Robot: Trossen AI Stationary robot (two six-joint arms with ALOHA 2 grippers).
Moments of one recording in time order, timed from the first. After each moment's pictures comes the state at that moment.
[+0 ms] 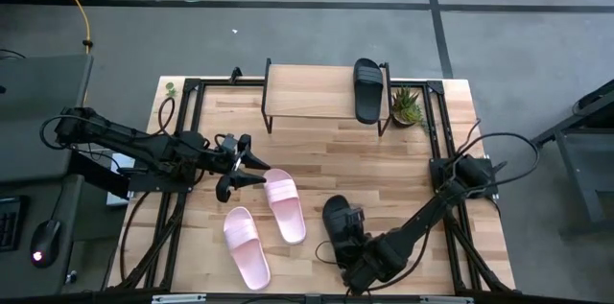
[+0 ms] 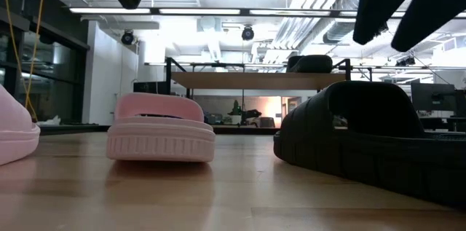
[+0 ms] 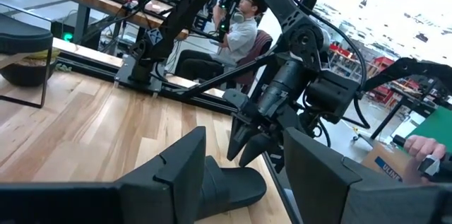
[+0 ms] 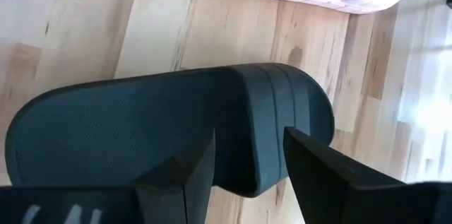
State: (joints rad) left arm -0.09 0.85 0.48 0.33 0.01 -0.39; right arm 0.73 2.03 1.64 -1.06 0.51 0.39
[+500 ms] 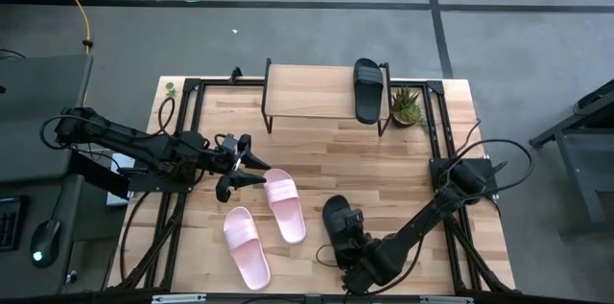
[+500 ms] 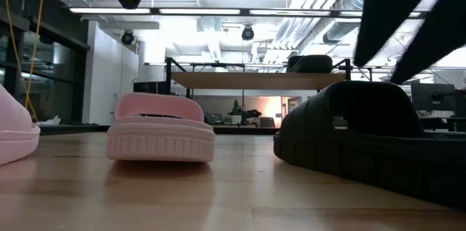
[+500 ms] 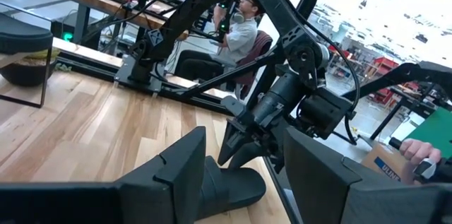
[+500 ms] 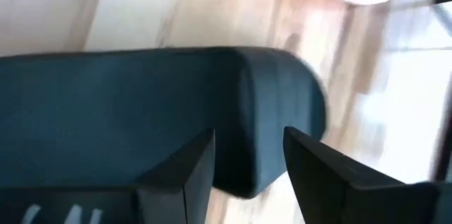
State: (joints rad) left arm -0.09 0.85 0.48 0.33 0.01 -0.40; right arm 0.73 2.08 1.64 -1.10 0.58 0.36
